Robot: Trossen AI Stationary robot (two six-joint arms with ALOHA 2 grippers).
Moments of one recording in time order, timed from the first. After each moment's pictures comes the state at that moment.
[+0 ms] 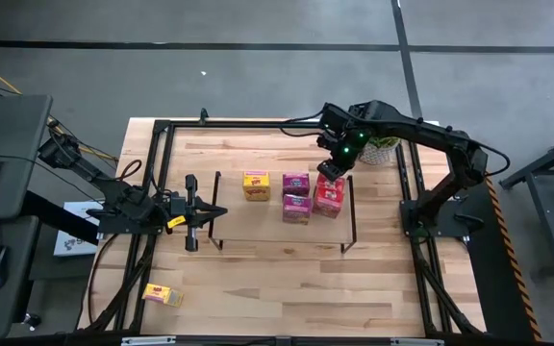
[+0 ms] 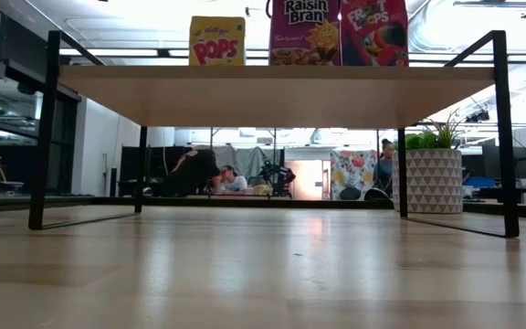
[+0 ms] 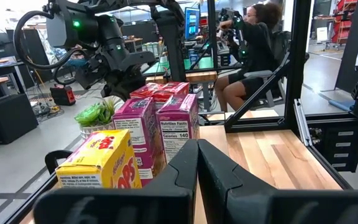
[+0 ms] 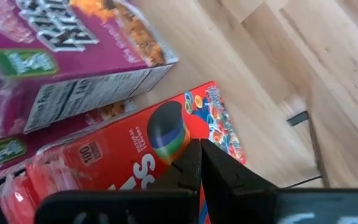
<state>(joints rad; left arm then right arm) -0.57 0.81 0.55 0.26 -0.67 0.11 -0.39 1.59 1.58 -1.31 -0.46 0.38</state>
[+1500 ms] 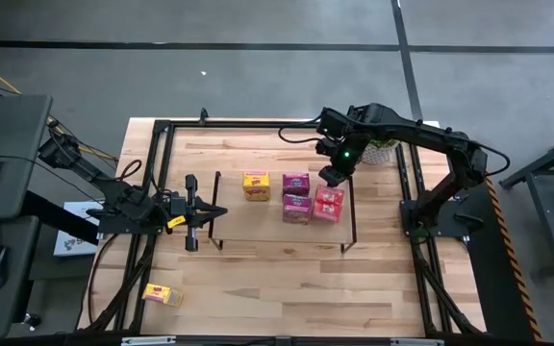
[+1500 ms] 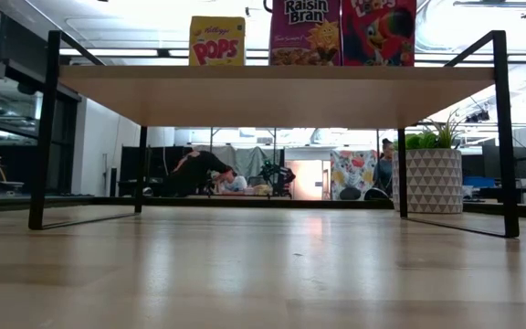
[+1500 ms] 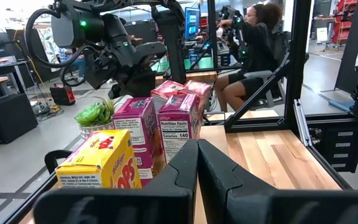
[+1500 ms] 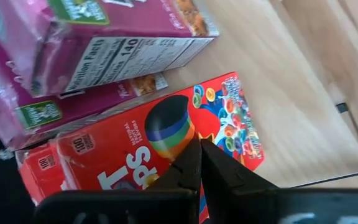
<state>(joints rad) -0.57 0.81 0.55 0.26 -0.67 0.11 -0.36 1.59 1.58 -1.33 -0.56 0.36</state>
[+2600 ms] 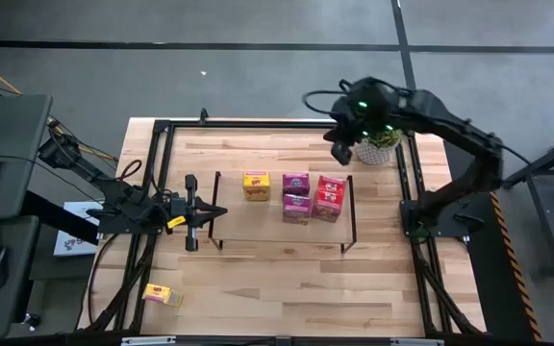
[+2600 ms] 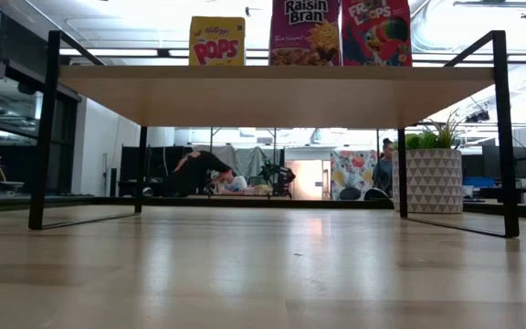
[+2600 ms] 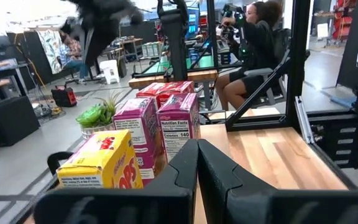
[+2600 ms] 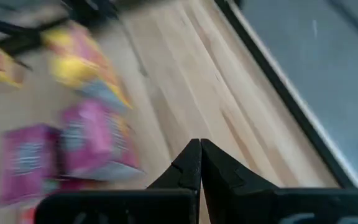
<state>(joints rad) -0.57 0.81 0.55 0.26 -0.67 0.12 -0.35 1.48 1.82 -1.19 -0.05 0.10</state>
